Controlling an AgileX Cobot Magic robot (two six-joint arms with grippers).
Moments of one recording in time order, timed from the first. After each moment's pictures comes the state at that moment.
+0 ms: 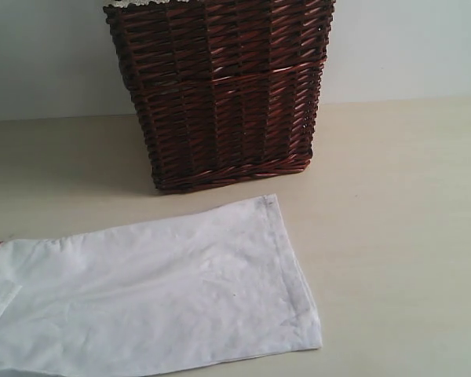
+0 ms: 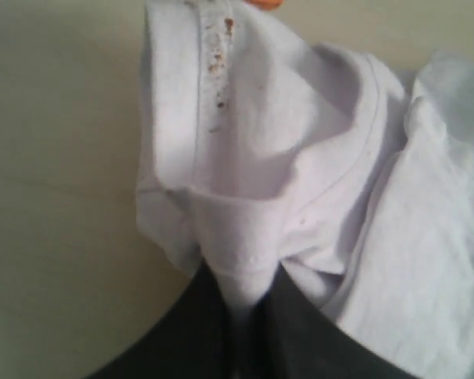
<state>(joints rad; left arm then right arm) 1.00 1.49 -0.48 -1.19 0.50 1.64 -0.26 0.11 -0.01 0.03 0.28 -0.21</state>
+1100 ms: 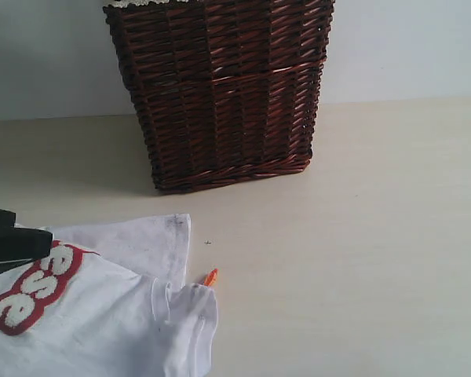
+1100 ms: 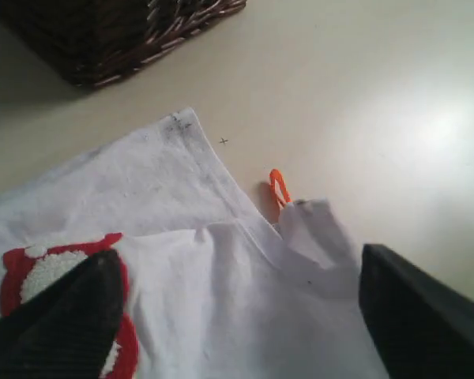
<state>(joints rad) 0.17 1.12 -0.46 -1.26 0.88 1.53 -0.26 0.11 -0.01 0.03 0.28 -0.21</state>
